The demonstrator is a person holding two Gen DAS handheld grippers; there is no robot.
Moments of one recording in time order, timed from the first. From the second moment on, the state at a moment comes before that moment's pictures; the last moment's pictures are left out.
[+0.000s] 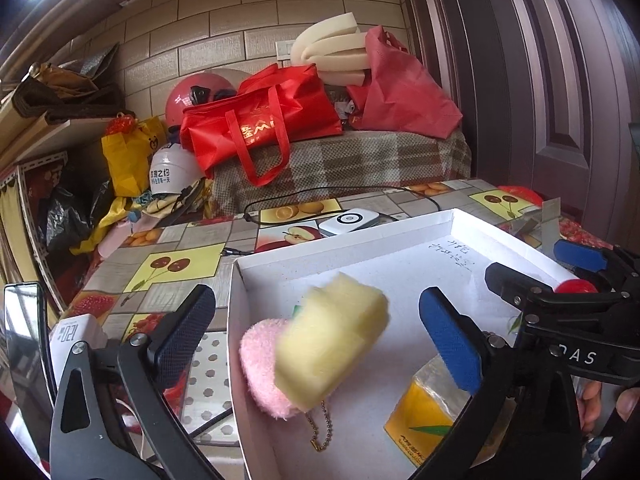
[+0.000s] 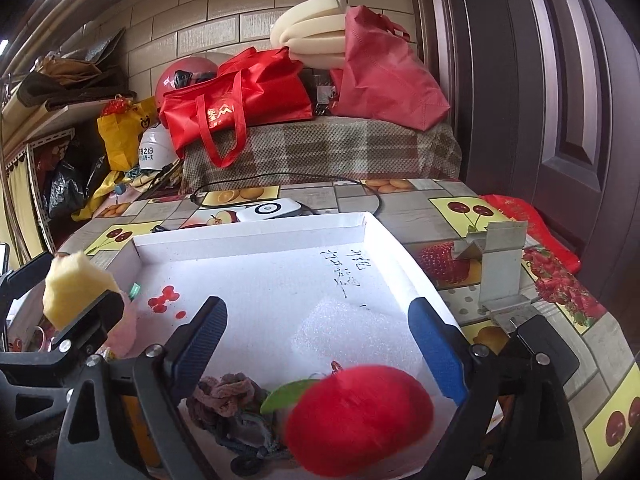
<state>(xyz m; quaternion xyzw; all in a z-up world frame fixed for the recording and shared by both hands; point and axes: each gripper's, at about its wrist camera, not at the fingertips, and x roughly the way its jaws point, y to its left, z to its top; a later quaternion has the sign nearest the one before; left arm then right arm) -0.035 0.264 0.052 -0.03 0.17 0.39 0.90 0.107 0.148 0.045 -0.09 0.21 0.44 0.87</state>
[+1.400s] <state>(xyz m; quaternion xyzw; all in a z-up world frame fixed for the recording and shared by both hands) -0.114 0.218 0.052 -0.06 0.15 0.27 0.95 0.089 0.080 0.049 -0.05 0.18 0.44 0.88</state>
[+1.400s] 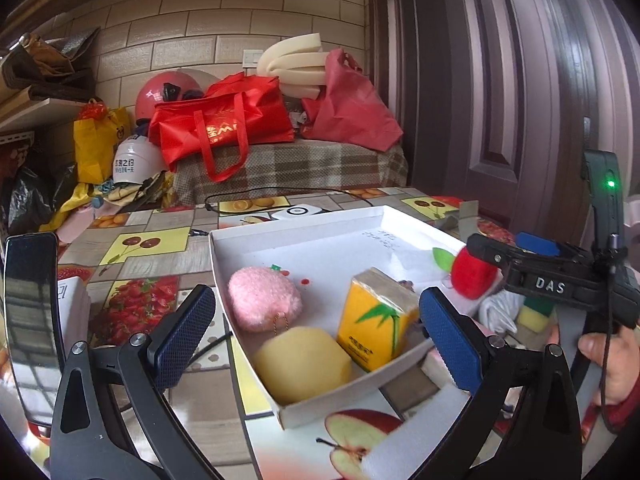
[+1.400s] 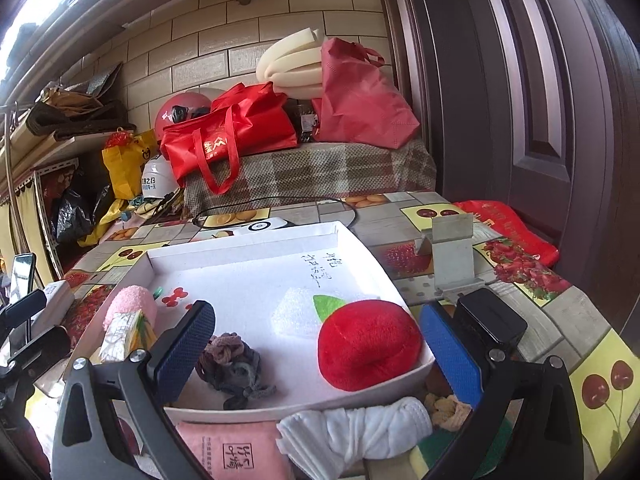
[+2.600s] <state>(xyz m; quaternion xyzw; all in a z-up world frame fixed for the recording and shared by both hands) -0.068 0.169 0.003 -0.04 0.40 0.03 0.92 0.045 0.062 -0.002 -0.19 0.37 0.57 0.71</state>
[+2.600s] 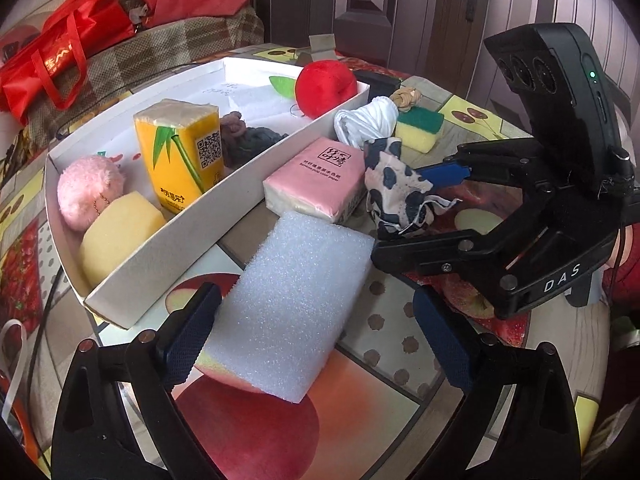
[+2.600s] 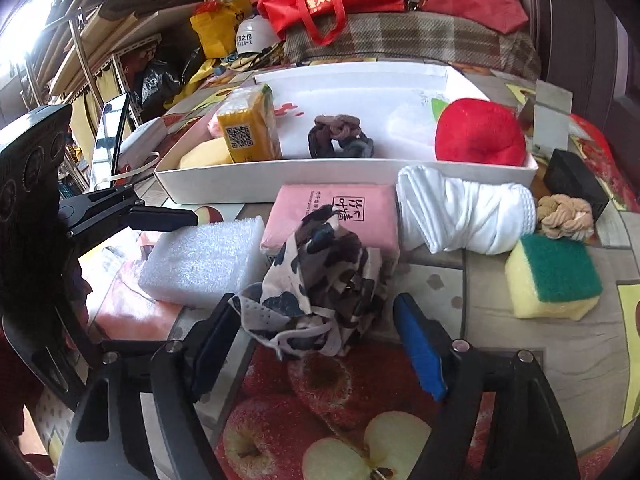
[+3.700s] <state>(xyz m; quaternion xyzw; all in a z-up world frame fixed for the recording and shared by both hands) -0.106 0.143 0.027 0.07 0.28 0.16 0.94 0.029 0.020 0.029 -0.12 0.25 0.59 0.76</state>
